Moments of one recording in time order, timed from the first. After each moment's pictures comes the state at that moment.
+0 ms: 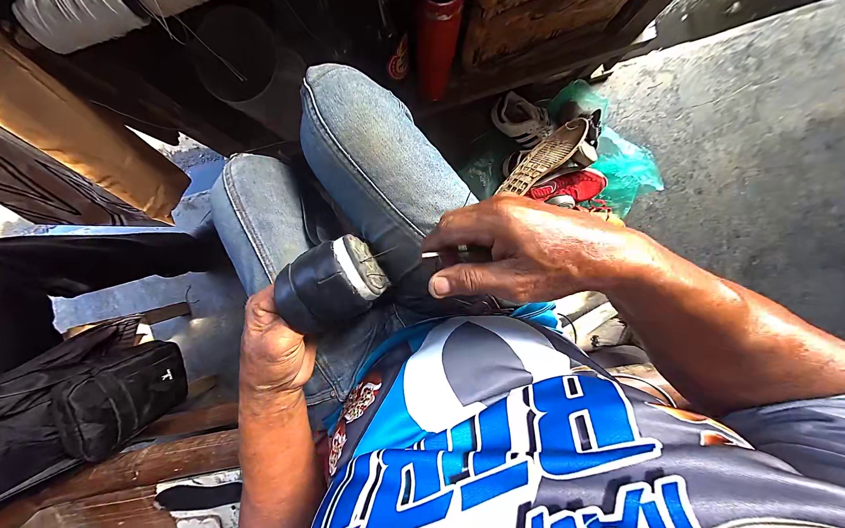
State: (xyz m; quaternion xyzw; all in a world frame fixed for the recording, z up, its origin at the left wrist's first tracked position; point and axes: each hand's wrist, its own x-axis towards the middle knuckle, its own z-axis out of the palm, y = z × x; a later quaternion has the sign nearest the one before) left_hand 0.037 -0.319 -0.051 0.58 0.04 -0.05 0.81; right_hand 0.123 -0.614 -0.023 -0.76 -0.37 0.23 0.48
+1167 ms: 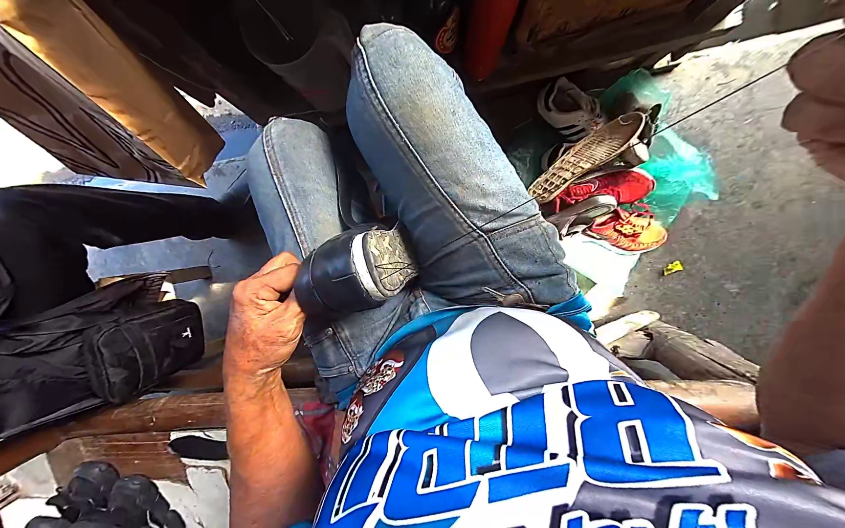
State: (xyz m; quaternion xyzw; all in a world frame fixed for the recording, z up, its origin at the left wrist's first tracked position) left_hand 0.031 -0.271 -0.040 0.85 -0.03 -0.03 0.53; right_hand 0.165 -0.789 -0.045 -0.52 -0.05 0.18 0.84
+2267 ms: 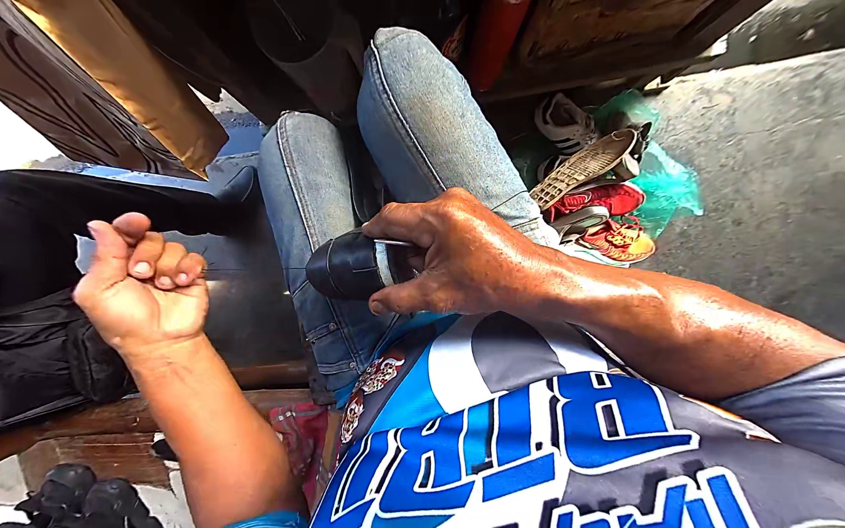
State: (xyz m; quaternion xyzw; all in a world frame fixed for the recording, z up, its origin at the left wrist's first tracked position) left_hand 0.054 -0.165 -0.040 0.52 0.15 0.10 0.84; right_hand 0.113 -0.521 -0.019 -0.78 -0.37 0.17 0.47
